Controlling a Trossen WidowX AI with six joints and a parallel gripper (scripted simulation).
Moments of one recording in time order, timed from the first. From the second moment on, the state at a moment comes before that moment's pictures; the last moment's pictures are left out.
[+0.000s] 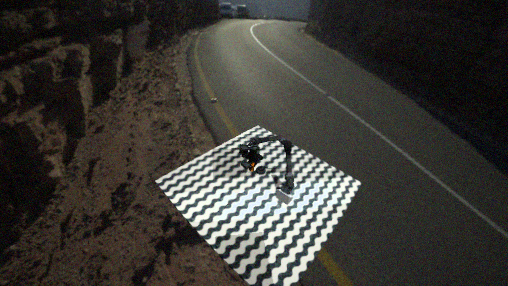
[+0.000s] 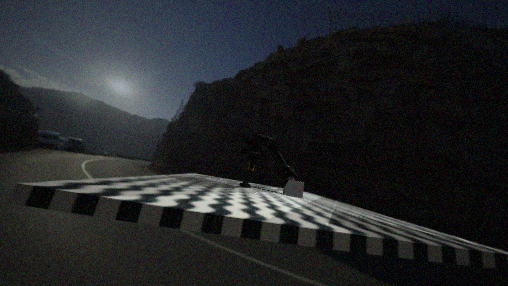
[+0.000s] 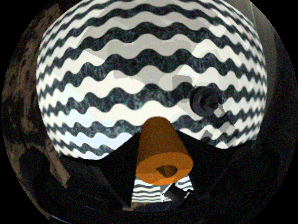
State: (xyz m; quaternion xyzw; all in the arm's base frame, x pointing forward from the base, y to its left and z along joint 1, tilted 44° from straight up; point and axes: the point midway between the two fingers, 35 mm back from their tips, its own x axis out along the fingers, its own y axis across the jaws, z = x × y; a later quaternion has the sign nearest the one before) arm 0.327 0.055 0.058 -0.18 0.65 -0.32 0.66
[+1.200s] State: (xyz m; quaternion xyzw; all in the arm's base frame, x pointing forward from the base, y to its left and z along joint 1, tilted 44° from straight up) arm 0.324 -0.048 0.113 -0.19 0.65 -0.32 0.66
